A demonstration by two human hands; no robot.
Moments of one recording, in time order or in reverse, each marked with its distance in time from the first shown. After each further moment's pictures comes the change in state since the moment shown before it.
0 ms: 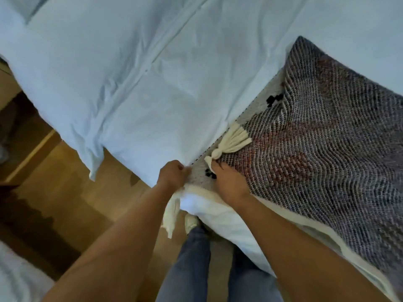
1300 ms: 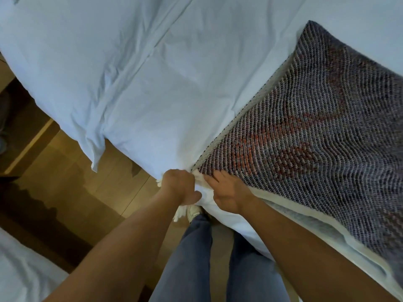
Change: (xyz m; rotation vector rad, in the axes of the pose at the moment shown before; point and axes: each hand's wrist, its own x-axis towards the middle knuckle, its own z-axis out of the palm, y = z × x) left_hand -0.024 -0.015 0.013 0.990 -0.165 0.358; right_hand -0.028 -0.010 0.012 -0.163 -0.097 -0.333
